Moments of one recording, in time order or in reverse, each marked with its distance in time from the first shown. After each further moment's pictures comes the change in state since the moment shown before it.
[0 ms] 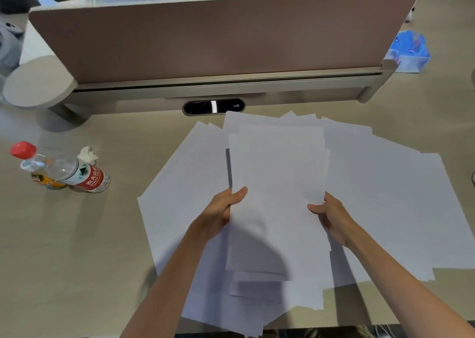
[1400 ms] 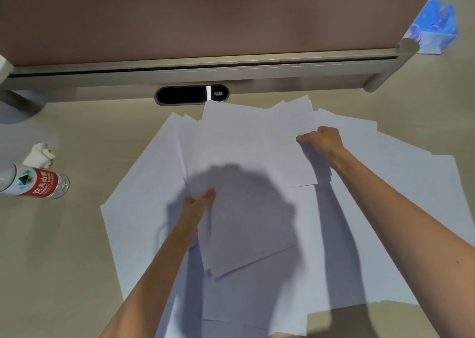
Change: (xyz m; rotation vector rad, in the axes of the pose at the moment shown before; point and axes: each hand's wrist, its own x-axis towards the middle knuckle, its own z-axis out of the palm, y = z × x) left_hand 0.081 -0.022 -0.007 -0.082 0.612 -0.017; right_hand 0.158 -0.123 -0.009 -0.573 0.321 -0.023
